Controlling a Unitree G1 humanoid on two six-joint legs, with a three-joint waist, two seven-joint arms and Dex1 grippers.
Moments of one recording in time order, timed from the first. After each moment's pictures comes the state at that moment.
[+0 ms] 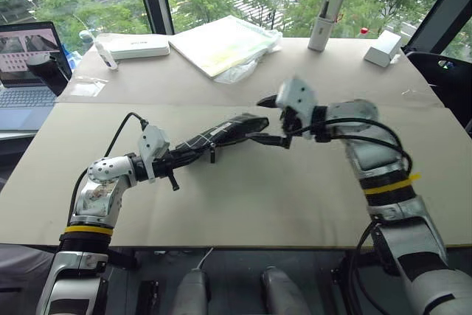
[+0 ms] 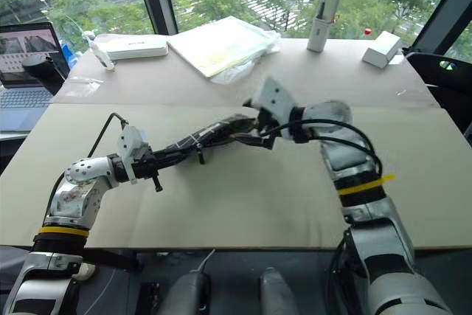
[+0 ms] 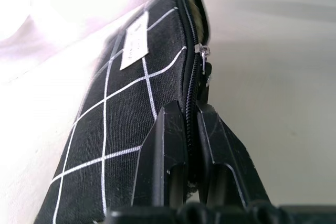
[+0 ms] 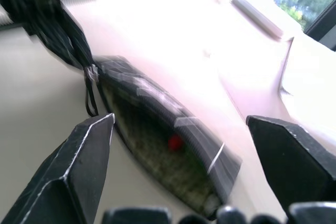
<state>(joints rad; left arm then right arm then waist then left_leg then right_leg) -0.43 0.57 0.03 0.21 -0.33 0.12 -1.08 -0.77 -0.54 0.04 -0.03 0.33 0.46 1.14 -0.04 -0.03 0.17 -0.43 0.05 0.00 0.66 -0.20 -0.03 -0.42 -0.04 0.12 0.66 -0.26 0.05</state>
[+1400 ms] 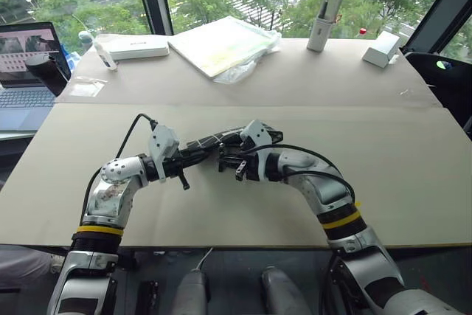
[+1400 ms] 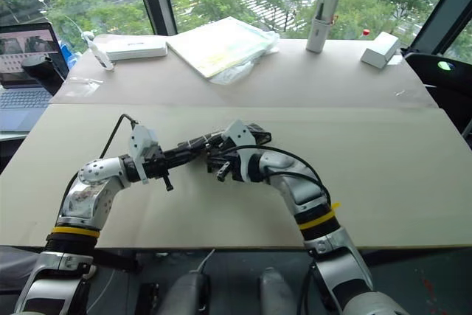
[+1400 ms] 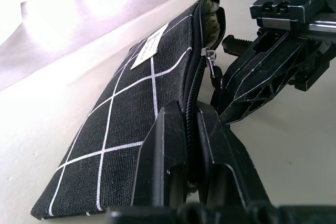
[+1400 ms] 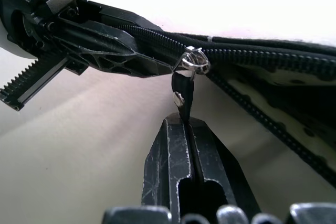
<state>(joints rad) -0.45 0.51 0.00 0.19 -0.33 0.14 -1.03 -0.65 -0.23 0.25 0.08 0.28 0.68 0.75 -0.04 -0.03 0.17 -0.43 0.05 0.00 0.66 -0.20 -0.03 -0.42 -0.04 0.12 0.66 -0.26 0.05</state>
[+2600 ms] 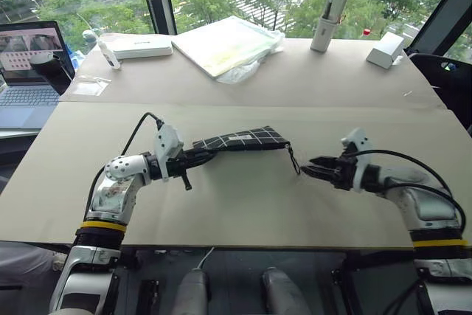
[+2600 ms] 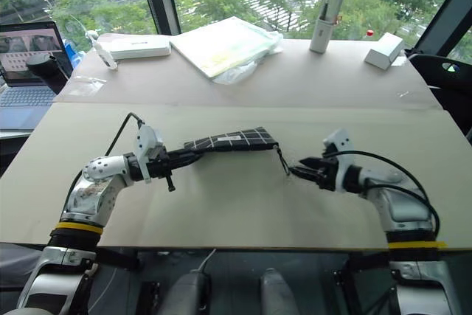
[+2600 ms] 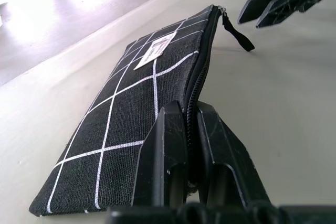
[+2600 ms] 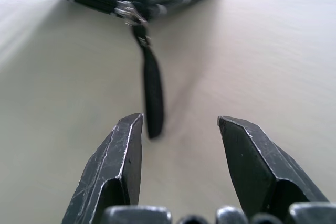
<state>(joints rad) -0.47 0.50 -0.04 0.27 -0.30 0.06 -1.11 -0.32 -0.77 -0.19 0.10 0.44 0.62 0.97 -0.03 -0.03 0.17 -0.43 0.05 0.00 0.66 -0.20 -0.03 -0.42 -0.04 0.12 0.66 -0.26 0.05</state>
